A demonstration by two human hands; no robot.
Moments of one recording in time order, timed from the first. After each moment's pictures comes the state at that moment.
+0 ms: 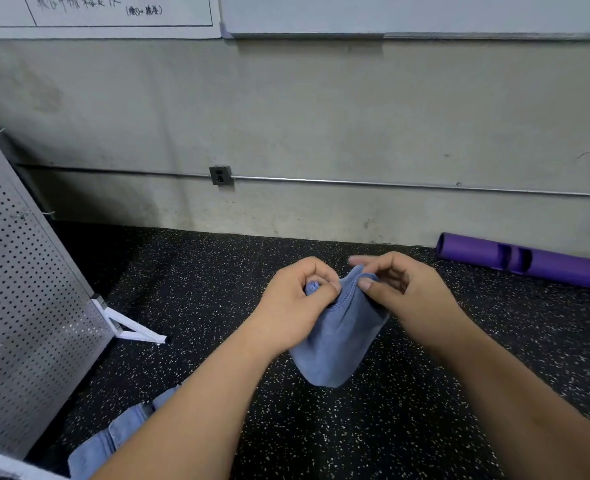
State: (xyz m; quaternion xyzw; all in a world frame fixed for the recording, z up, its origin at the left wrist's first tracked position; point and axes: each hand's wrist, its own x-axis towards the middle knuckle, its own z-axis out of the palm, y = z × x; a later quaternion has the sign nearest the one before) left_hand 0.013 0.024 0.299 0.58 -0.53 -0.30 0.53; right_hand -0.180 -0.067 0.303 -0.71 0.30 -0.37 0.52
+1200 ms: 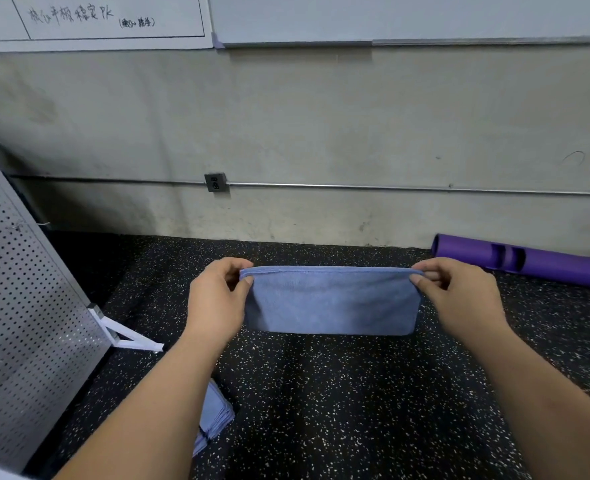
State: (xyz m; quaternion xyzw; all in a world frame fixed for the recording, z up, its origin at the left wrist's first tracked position) left_hand 0.100 0.026 0.264 0.75 -0.43 -0.07 0.50; right_hand -0.237 -0.111 0.291 -0.74 0.53 -0.36 0.19
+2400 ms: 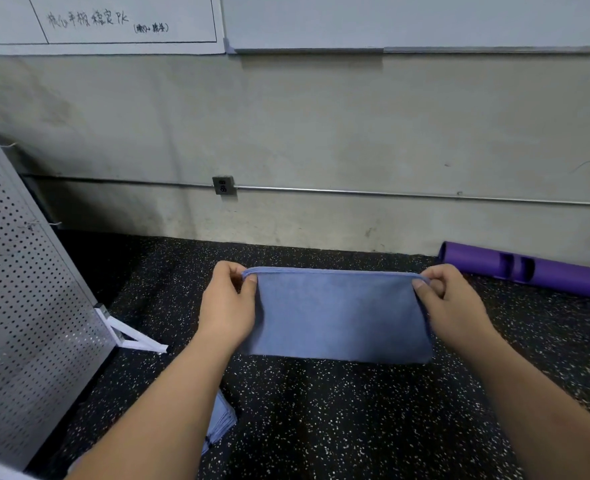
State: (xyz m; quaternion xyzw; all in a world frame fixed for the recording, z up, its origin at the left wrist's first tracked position) left_hand 0.094 0.023 0.264 0.77 -0.36 -0.11 0.51; right_hand -0.216 -0.110 0.279 -0.69 0.53 -0.38 0.32
